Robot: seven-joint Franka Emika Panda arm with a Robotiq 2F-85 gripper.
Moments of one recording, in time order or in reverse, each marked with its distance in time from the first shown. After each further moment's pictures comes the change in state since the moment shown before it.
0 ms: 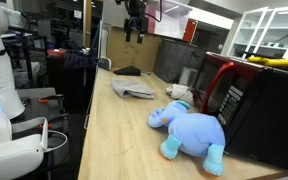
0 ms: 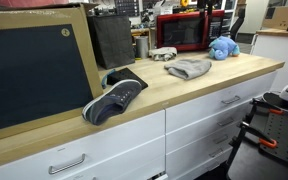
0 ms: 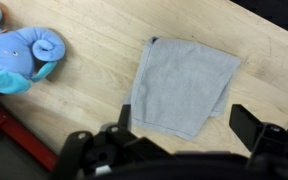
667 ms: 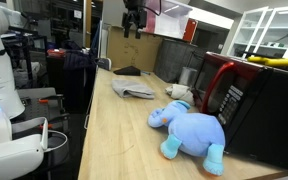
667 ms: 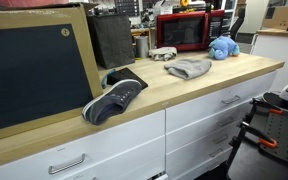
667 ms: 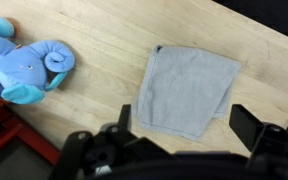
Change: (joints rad) arm -0.010 -0.065 -0.021 -0.026 0.000 -0.024 0.000
